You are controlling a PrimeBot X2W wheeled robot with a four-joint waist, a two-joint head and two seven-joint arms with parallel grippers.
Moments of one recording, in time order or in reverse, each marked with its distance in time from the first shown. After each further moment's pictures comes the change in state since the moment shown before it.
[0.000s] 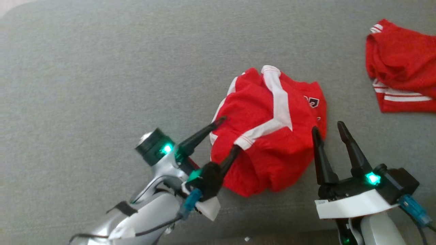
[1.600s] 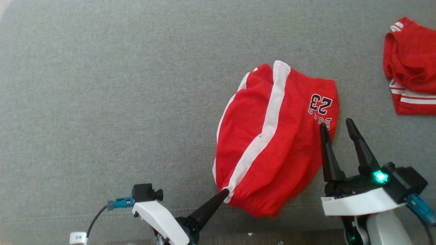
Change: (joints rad) left arm 0.542 -0.095 0.439 -0.210 -1.416 -0.230 0.494; right arm -0.003 -0.006 -0.029 -0.013 -0.008 0.000 0.000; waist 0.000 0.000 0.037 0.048
